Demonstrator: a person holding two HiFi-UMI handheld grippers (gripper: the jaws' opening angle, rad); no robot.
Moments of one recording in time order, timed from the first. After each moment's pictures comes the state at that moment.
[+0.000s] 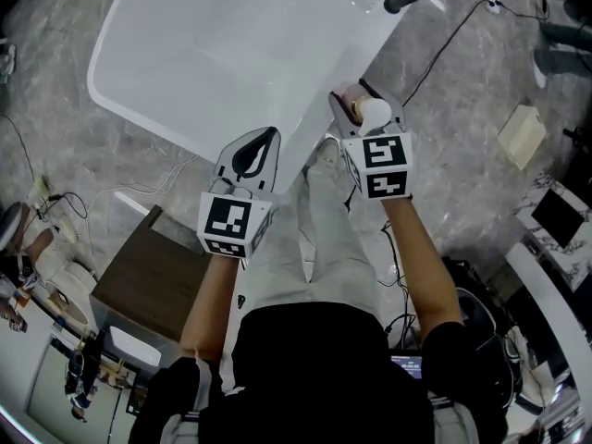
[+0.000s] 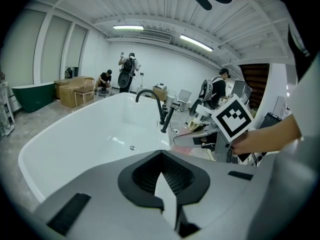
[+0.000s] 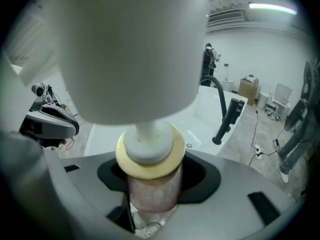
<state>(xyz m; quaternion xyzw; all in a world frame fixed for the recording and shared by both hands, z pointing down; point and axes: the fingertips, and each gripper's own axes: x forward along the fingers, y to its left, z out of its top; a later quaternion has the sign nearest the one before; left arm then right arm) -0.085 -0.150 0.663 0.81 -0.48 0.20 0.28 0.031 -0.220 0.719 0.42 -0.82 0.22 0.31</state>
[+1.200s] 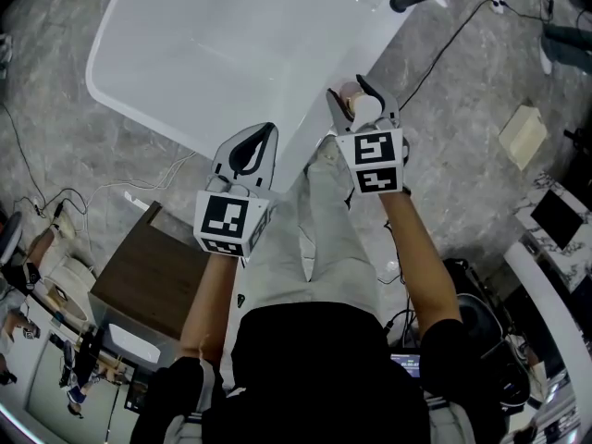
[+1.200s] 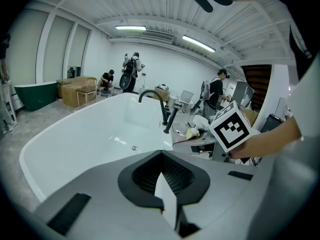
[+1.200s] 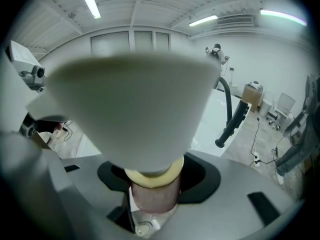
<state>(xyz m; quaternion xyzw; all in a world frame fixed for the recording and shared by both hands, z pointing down) -0.095 -0.158 0.669 0.80 -0.49 0.20 0.28 0.017 -0.223 0.739 0.41 -0.83 0.19 0.34</state>
